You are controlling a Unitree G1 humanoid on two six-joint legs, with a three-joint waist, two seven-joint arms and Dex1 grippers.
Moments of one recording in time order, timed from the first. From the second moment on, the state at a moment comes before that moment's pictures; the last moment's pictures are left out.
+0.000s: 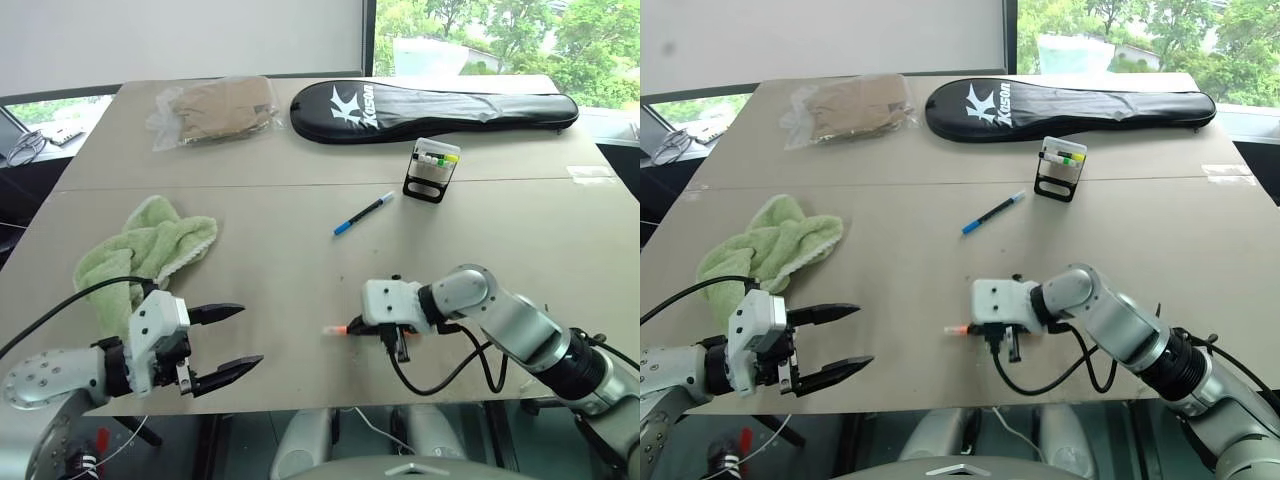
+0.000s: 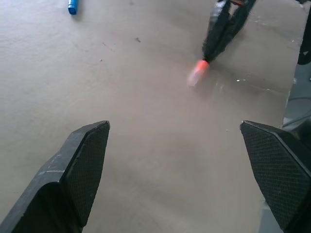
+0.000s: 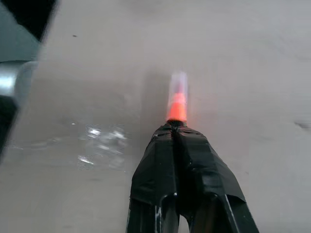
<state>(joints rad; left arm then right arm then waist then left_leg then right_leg) 0.43 0.84 0.42 -0.49 -0.57 0.34 -1.12 -0.54 -0.60 0.60 -0.37 0.10 0.63 0.99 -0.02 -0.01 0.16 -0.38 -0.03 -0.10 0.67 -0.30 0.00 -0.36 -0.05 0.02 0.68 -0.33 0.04</state>
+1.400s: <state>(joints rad) 0.44 0.76 0.35 -0.46 -0.49 0.28 -1.04 -0.93 -0.48 0.71 -0.29 0.19 1.26 1.04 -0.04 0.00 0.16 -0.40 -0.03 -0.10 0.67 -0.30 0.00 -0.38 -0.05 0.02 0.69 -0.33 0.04</state>
